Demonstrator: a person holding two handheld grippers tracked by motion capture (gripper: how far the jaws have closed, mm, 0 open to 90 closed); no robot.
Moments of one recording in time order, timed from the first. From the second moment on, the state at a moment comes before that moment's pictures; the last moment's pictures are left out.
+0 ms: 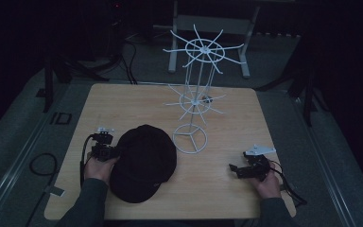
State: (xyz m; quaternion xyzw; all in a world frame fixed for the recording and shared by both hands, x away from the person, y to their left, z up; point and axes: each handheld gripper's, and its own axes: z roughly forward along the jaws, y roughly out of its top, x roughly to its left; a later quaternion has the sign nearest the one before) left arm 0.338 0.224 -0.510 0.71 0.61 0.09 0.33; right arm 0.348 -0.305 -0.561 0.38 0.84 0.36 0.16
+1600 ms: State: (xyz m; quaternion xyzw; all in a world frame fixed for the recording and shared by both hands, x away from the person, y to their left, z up) left arm 0.314 0.238 -0.435 0.69 0.56 0.14 0.44; right arm 0.348 -0.305 -0.561 0.38 0.84 0.36 0.16
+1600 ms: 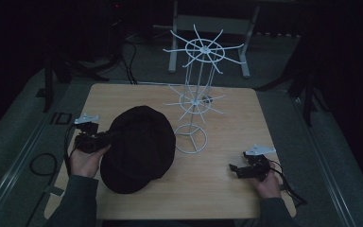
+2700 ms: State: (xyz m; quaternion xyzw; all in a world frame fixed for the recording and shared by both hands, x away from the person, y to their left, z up) left arm 0.311 0.244 -0.412 0.66 0.54 0.13 0.50; right arm 0.348 -0.305 -0.561 0.38 0.84 0.36 0.16
